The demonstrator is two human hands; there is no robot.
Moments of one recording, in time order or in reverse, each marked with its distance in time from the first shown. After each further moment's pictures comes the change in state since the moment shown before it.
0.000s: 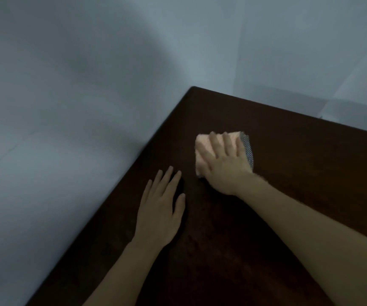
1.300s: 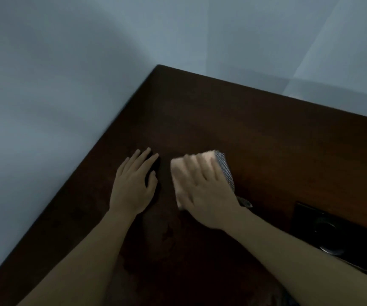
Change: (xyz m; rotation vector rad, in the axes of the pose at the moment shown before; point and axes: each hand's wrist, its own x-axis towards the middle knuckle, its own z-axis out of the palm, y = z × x) left_hand -0.021 0.028 0.008 0.087 0.001 0.058; right_hand -0.159 -0.004 0.045 0.049 0.053 -0.103
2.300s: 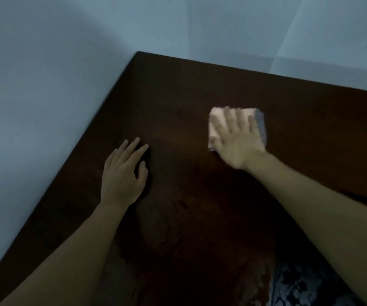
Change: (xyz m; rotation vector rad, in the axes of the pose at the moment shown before) left_hand -0.002 -0.003 0.001 -0.003 0.049 0.073; right_hand 0.020 0.100 -0.019 -0.074 -0.060 0.404
